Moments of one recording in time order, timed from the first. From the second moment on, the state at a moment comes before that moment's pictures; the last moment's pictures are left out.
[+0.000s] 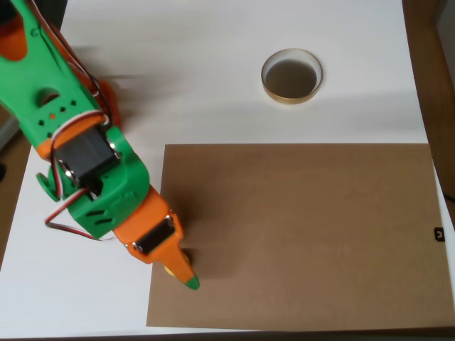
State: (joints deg) arm 8.1 101.4 117.2 60.8 -5.7
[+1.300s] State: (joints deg) arm 9.0 87.5 110.5 60.3 -6.7
